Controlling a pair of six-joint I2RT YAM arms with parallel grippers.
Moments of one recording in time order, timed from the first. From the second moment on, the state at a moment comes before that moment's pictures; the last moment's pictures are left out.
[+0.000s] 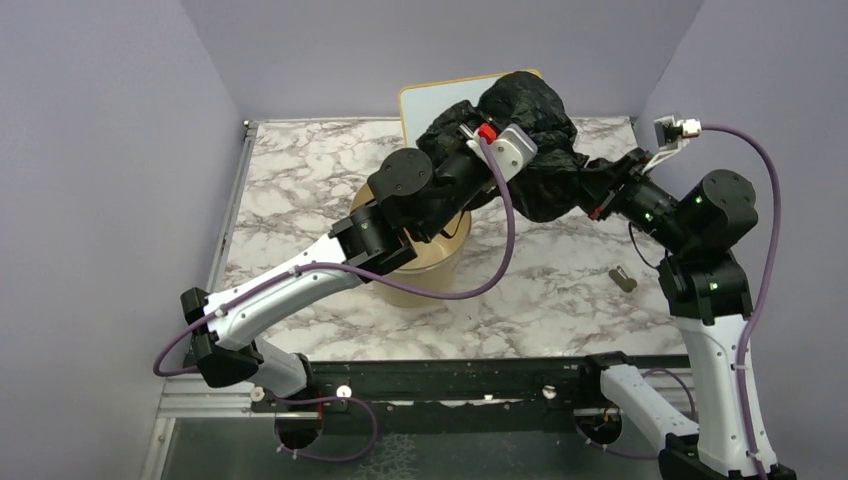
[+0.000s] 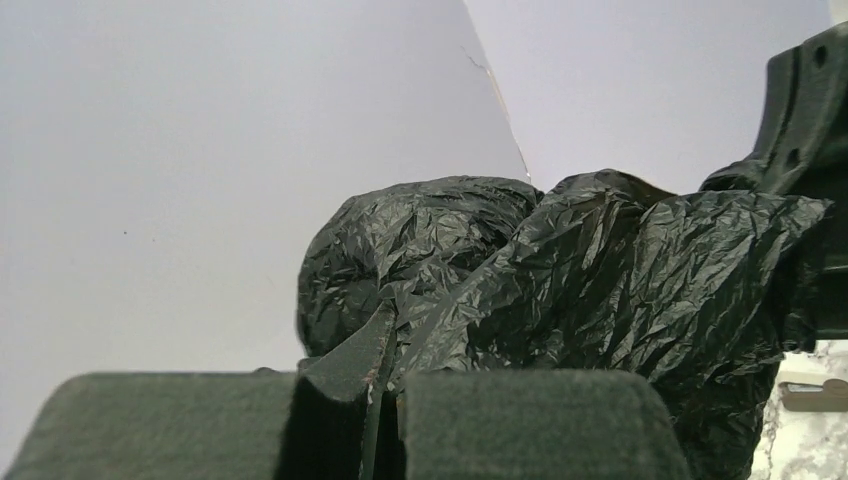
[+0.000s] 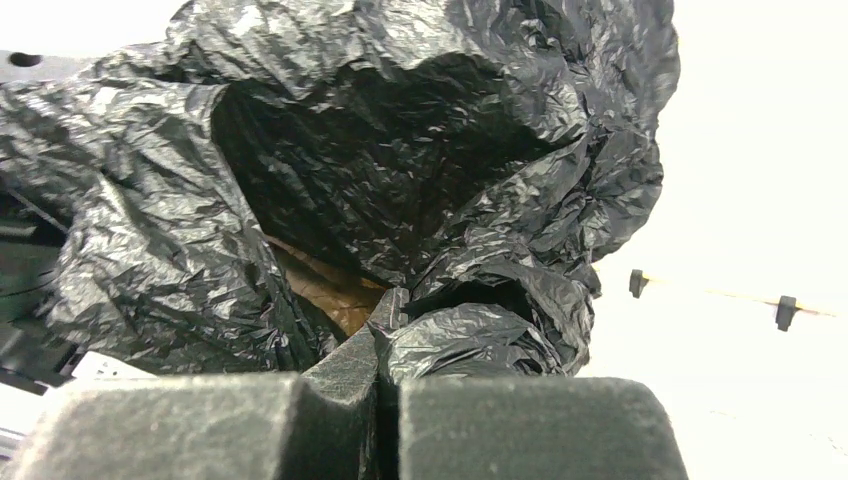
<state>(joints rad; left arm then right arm) -1.13 1.45 1.67 0.07 -0.31 0.52 0.12 0.84 1.27 -0.37 -0.63 0.50</state>
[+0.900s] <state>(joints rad) -1.11 1.18 1.29 0.07 -0.51 0.44 0.25 1.08 1.33 -0.14 -0.83 0.74</state>
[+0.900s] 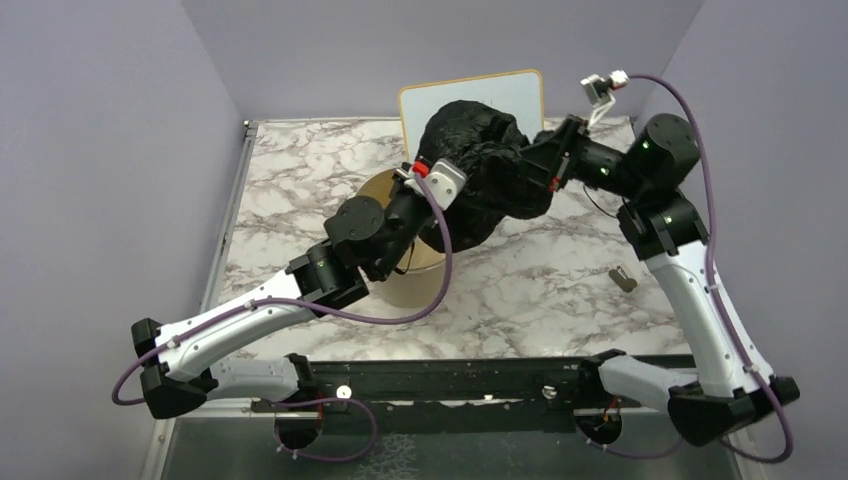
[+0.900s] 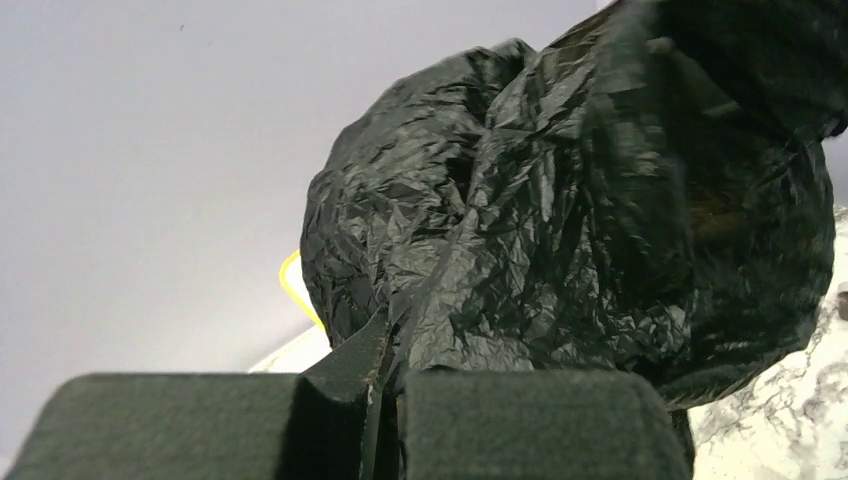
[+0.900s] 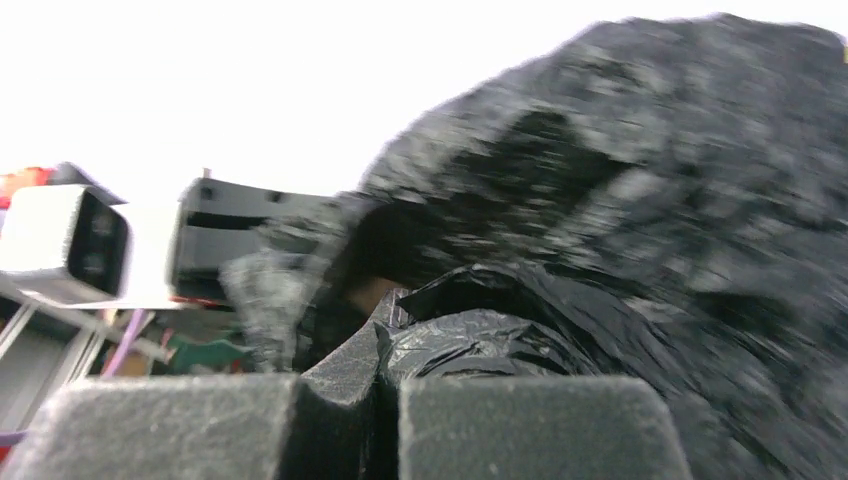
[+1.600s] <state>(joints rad) -1.10 0.88 1.02 0.07 -0.79 0.35 0.61 1.49 1.78 -0.26 -0.76 0.56</state>
